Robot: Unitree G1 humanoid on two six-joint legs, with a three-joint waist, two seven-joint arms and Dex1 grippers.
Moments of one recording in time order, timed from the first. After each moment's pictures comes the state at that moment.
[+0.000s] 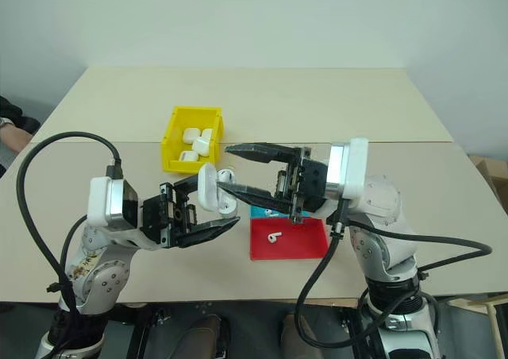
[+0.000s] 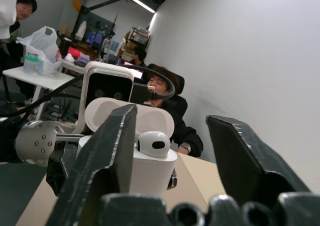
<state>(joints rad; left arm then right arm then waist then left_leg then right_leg) -0.21 0.41 -0.04 -0.46 -0.70 0.05 -1.04 -0.46 -0.38 0.03 -0.45 0.60 0.10 1.05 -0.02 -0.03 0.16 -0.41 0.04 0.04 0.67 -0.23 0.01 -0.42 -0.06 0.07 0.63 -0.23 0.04</state>
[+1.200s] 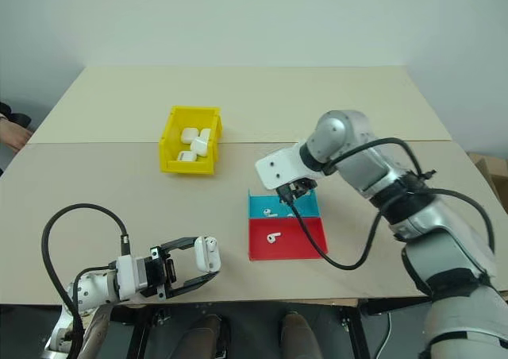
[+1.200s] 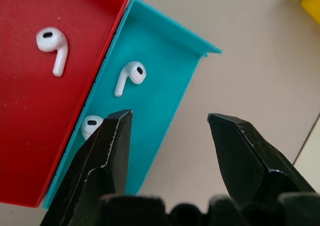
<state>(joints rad) 0.17 0.48 -0.02 -0.21 -0.35 -0.42 -1.10 -1.12 -0.66 0.69 0.25 -0.22 0.05 1.44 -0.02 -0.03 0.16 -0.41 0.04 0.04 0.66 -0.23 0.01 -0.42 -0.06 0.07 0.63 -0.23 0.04</state>
